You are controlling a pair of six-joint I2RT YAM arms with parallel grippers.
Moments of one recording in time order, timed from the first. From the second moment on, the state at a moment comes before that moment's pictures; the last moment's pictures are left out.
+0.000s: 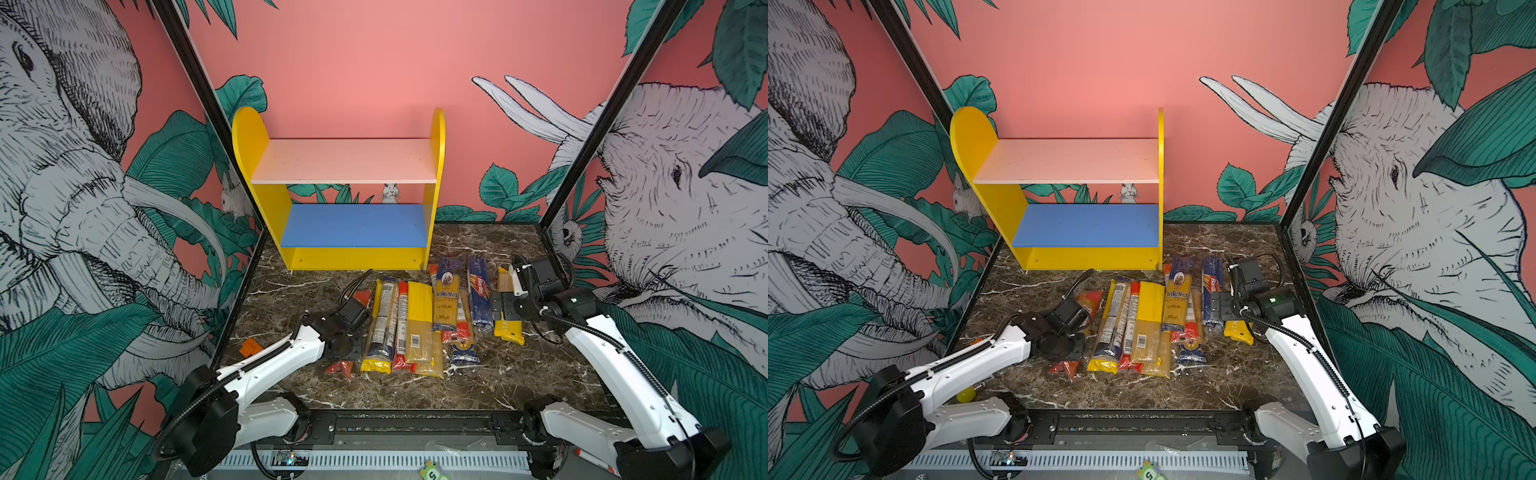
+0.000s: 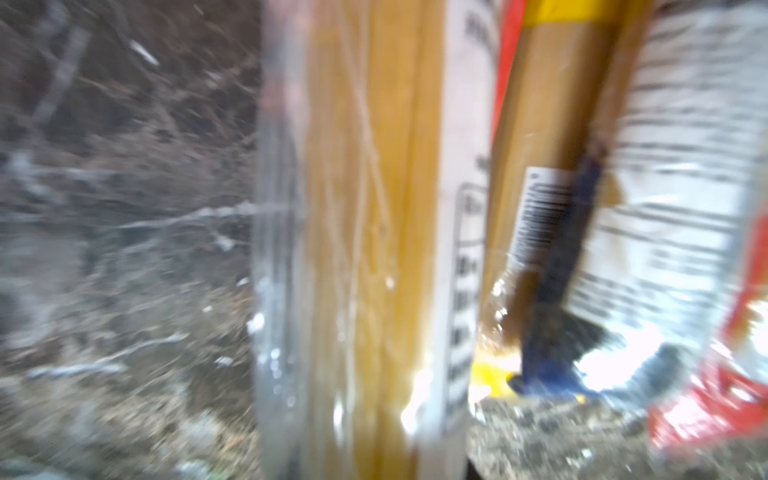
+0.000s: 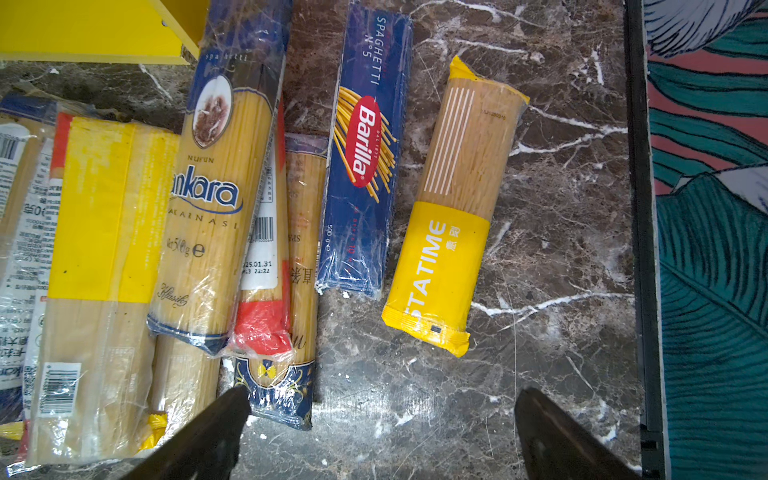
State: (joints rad) left arm -0.72 1.16 0.77 -0.91 -0.11 -0.65; right arm 0.33 1.07 1.12 -1.08 0.17 0.26
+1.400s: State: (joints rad) left arm -0.65 1.67 2.52 -1.53 -0.75 -0.02; right arm 0.45 1.20 1.58 -0.93 -0.33 0.32
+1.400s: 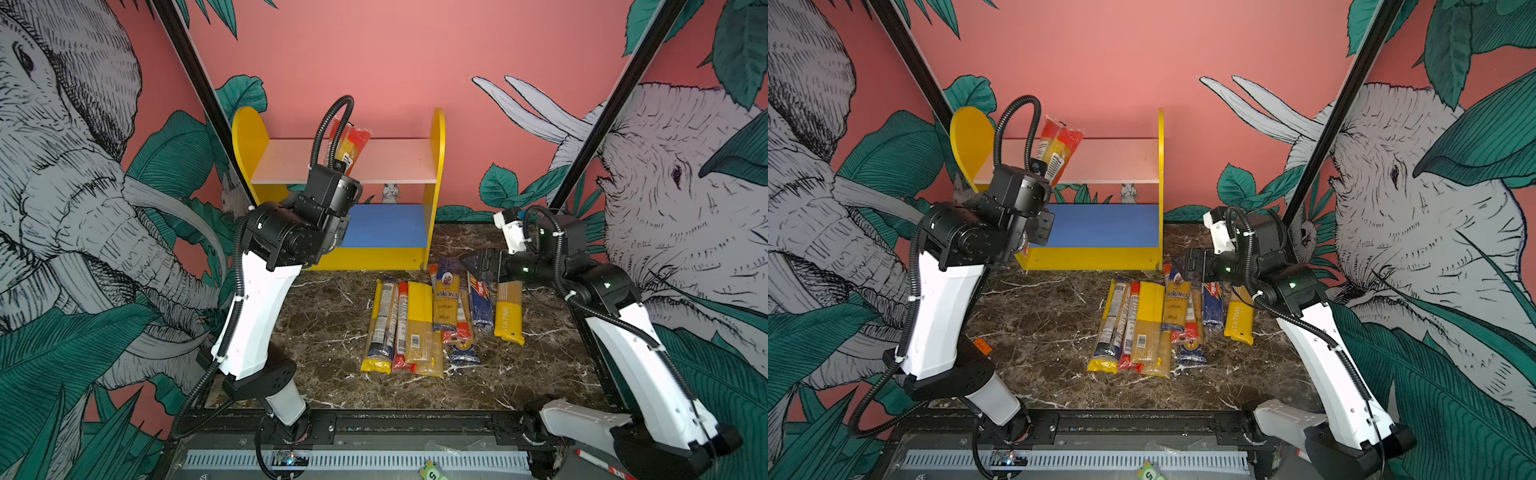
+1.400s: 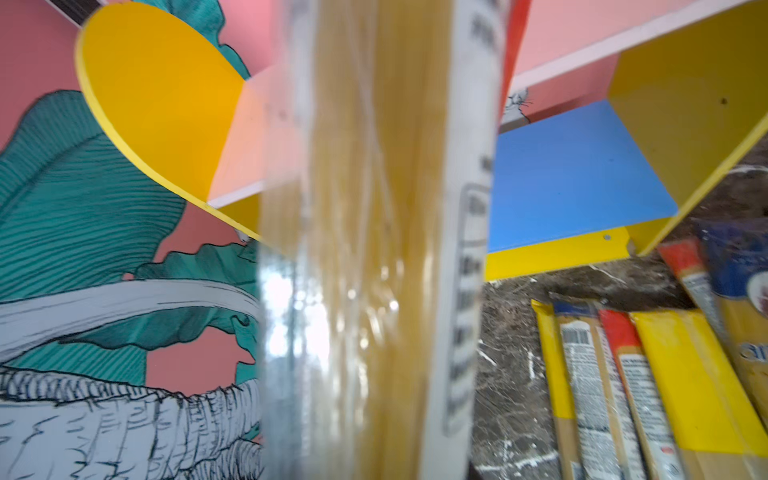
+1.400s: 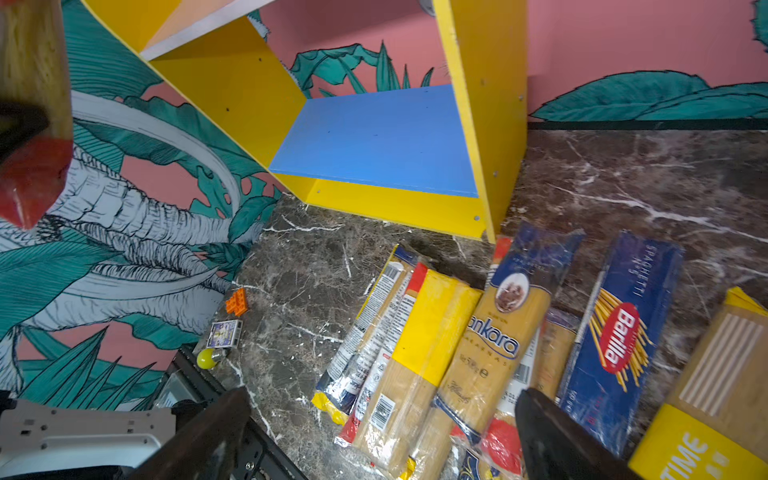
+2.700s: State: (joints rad) left arm -0.20 2.04 2.55 -0.80 -0.98 0.55; right arm 0.57 1.75 2.11 -0.96 -0.16 0.25
